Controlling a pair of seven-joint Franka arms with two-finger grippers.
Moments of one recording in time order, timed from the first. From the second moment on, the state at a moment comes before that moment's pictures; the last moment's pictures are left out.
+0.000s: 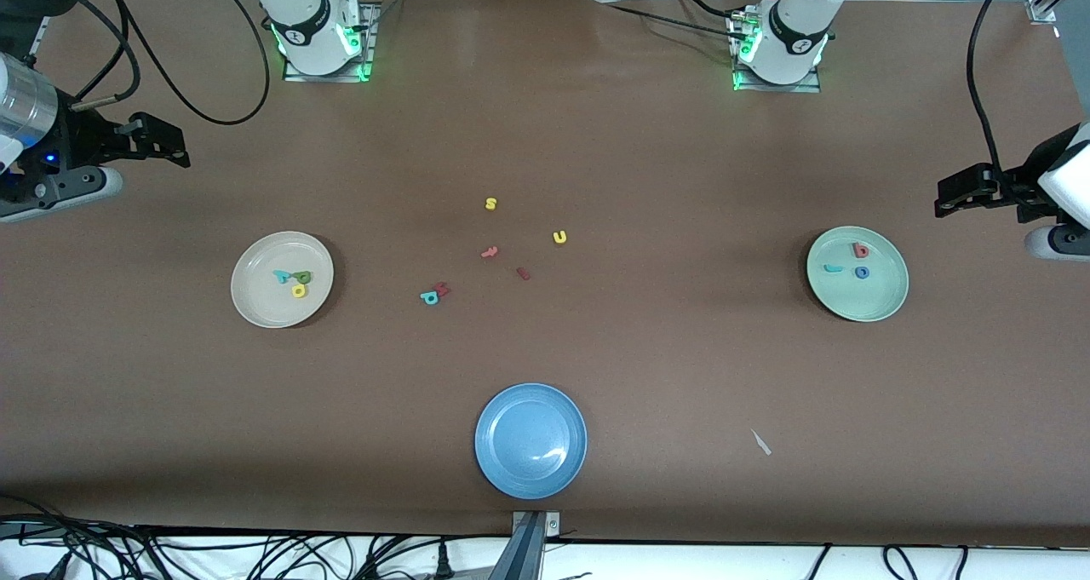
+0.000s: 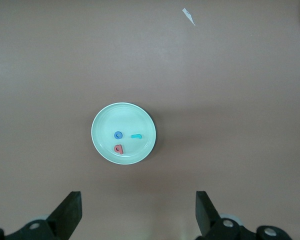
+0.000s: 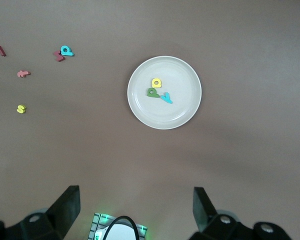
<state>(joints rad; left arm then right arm) 0.02 0.31 -0.07 -1.14 0.05 1.31 0.03 -0.06 0.09 0.12 -1.52 -0.01 1.44 -0.22</state>
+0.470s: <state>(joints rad) 0.02 0.31 -0.07 -1.14 0.05 1.31 0.03 -0.06 0.09 0.09 -1.51 -0.01 1.44 -0.15</state>
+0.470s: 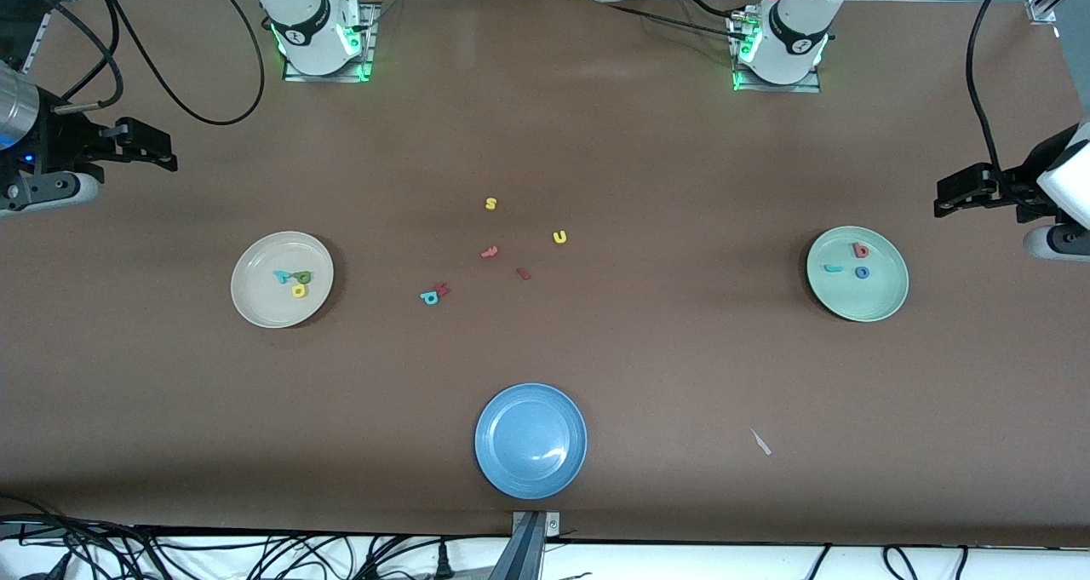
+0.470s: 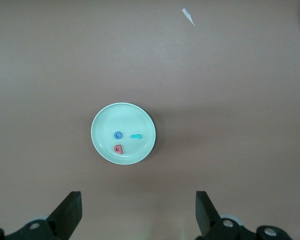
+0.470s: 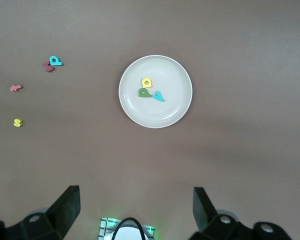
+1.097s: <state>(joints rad) 0.02 0.31 -0.07 -1.14 0.05 1.31 0.03 -0.05 0.10 0.08 -1.51 -0.01 1.47 -0.14</state>
